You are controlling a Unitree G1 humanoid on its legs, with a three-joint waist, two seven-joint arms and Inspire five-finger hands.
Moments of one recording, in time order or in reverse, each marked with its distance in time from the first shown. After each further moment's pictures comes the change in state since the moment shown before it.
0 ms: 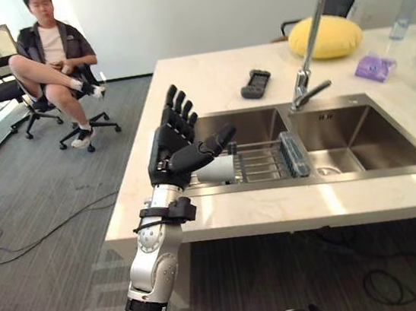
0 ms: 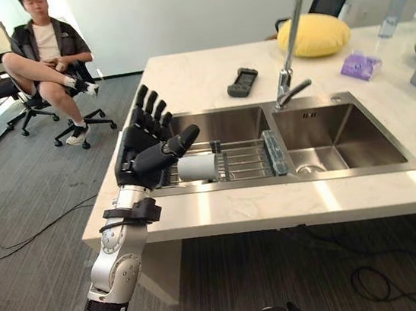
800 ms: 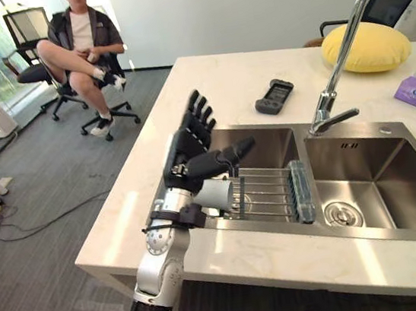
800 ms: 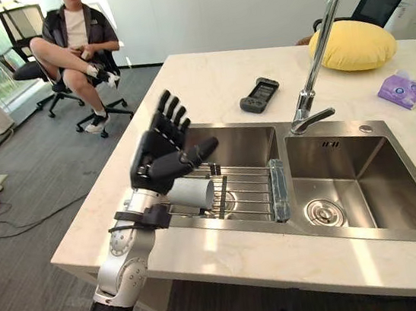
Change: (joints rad) left arm 0.033 -0.010 -0.199 0.029 0.099 0.146 -0.151; right arm -0.010 -0.116 0.099 -0.006 -0.096 0.034 0.001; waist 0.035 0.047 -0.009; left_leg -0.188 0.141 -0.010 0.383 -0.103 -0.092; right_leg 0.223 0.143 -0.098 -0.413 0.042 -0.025
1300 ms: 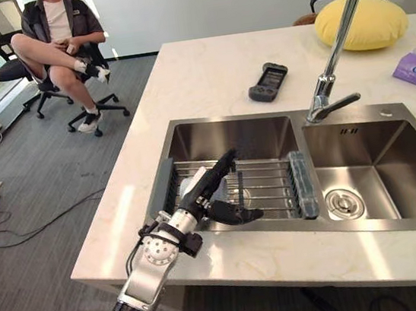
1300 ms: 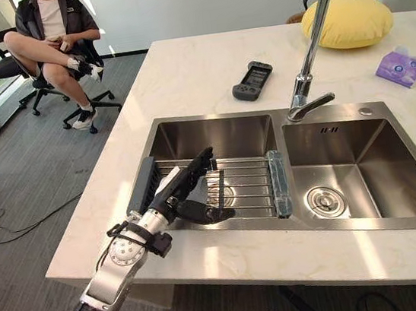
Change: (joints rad) left arm -0.047 0.295 -0.057 0.156 0.374 0.004 -0.065; right arm -0.076 -0.015 0.027 0.031 0.011 -0.042 0.012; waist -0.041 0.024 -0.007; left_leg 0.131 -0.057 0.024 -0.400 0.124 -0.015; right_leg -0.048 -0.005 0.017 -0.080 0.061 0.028
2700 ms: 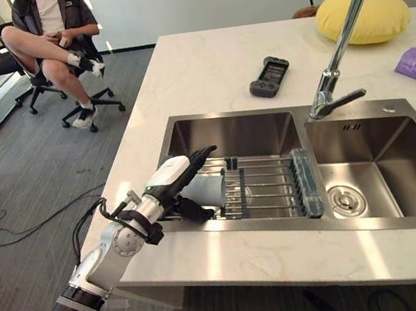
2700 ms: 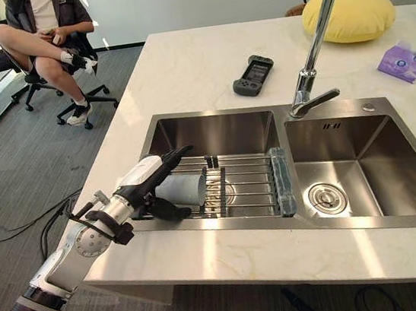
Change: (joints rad) left arm -0.072 0.279 0.012 0.033 0.401 -0.131 0.067; right arm -0.016 -0.019 -0.039 0.068 -0.003 0.005 0.050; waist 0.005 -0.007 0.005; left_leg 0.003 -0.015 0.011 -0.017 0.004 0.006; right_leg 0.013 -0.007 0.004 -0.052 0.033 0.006
